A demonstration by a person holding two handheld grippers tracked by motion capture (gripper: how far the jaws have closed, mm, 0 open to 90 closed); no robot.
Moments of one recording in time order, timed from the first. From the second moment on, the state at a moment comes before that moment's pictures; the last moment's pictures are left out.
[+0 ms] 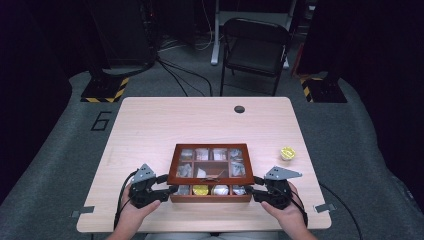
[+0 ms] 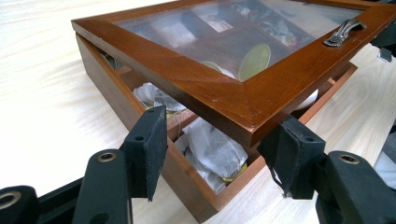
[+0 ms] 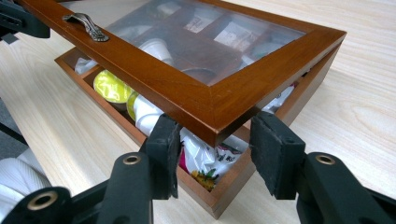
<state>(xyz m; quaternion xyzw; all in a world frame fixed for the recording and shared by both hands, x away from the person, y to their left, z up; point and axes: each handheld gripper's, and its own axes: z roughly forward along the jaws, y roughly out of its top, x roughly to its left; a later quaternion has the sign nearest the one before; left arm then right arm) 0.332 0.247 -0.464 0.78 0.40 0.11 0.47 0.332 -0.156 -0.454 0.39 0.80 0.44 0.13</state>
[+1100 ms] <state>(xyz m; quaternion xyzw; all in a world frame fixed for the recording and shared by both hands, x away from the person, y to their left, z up) 0.328 0.242 -0.487 0.81 0.39 0.10 0.43 0.331 -0.153 -0.479 0.38 0.83 0.40 0.12</state>
